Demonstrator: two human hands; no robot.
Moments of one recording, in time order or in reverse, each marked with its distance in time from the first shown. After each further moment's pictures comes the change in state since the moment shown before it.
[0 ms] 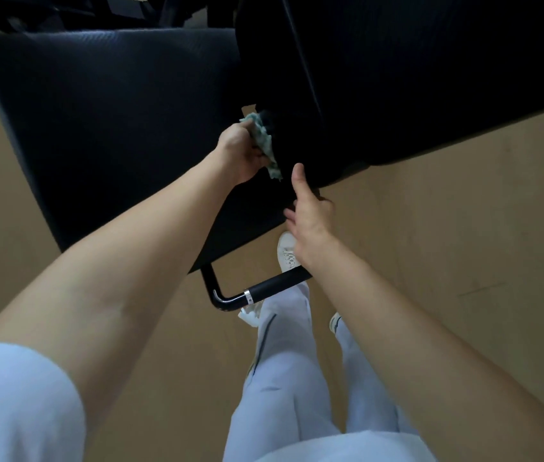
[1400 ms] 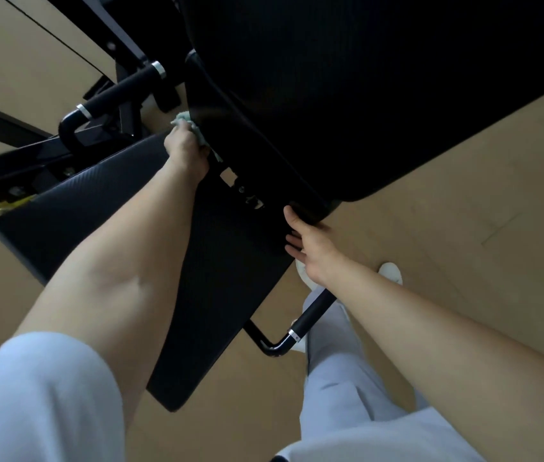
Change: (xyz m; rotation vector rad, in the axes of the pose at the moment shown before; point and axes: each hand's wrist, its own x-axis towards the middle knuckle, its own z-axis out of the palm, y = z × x) left_hand 0.078 0.126 0.031 0.103 0.185 0.251; right_hand 0.024 0.001 0.011 0.409 -0.044 0.137
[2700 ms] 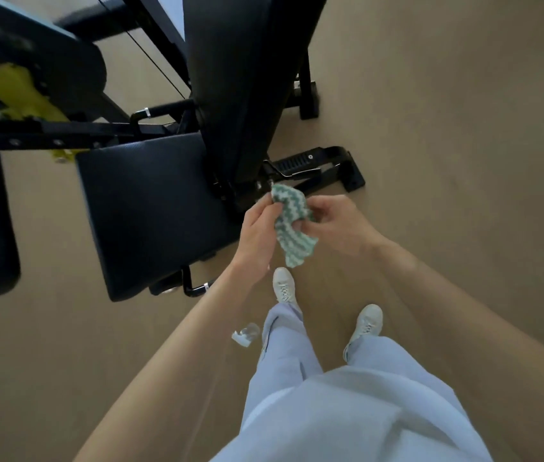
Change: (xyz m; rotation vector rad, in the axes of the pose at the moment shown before) left_hand -0.479 -0.144 0.093 0.297 -0.288 0.362; right_hand -0.167 -0.213 -0.244 -1.087 -0.683 -0.779
